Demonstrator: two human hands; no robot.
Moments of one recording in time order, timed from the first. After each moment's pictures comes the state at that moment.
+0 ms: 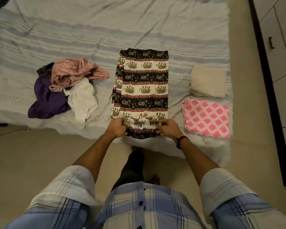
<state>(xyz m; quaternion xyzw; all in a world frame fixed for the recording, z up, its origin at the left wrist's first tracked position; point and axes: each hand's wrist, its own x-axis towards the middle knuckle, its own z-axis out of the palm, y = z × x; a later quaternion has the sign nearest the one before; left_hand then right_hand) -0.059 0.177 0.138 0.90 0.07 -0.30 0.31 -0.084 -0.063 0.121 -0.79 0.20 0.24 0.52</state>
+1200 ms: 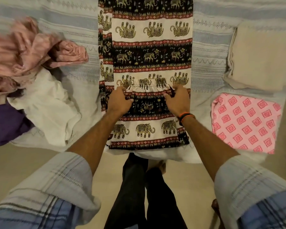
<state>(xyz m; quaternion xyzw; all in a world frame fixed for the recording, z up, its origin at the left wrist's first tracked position) 0.187 0.172 -0.029 0.89 0.13 -0.31 0.32 0.158 -0.034 -0.032 -0.87 0.30 0.19 0.34</state>
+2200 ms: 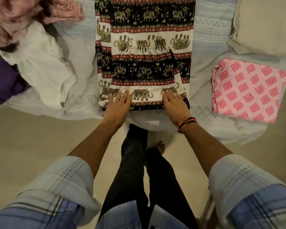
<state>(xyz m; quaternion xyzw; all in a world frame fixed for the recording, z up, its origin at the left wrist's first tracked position) 0.019 0.197 -0.047 0.93 -0.22 -0.30 -0.04 -0.002 -0.035 -0.048 -0.95 -0.12 0.30 0.00</state>
